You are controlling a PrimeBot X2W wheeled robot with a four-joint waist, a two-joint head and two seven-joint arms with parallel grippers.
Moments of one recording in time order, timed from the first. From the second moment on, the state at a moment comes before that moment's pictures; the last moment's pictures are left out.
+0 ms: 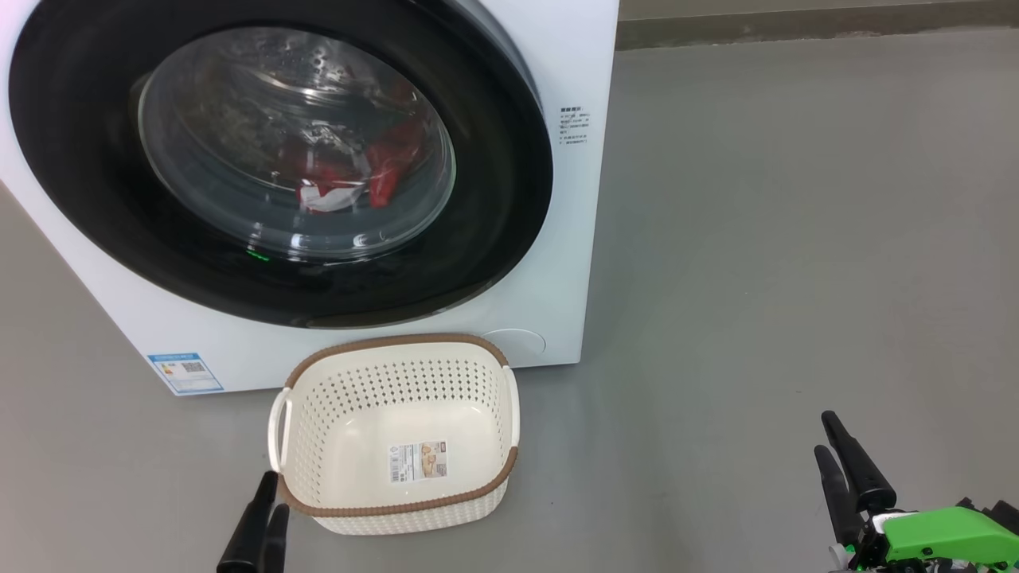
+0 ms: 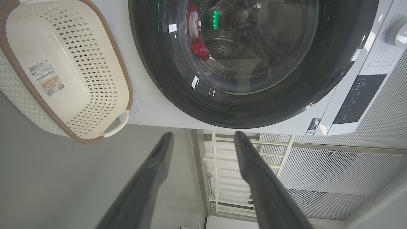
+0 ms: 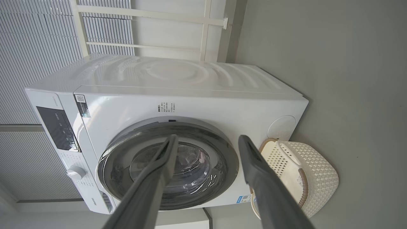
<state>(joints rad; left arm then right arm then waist) -0.02 0.01 0.07 0.33 -1.60 -0.12 0.10 -0.01 -0.02 -0.12 0.34 1.60 0.13 0.11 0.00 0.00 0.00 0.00</state>
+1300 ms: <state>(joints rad) -0.02 0.02 0.02 0.28 -1.15 -0.12 0.00 -0.02 -0.02 -0.04 0.32 1.15 0.13 0.00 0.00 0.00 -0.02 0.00</state>
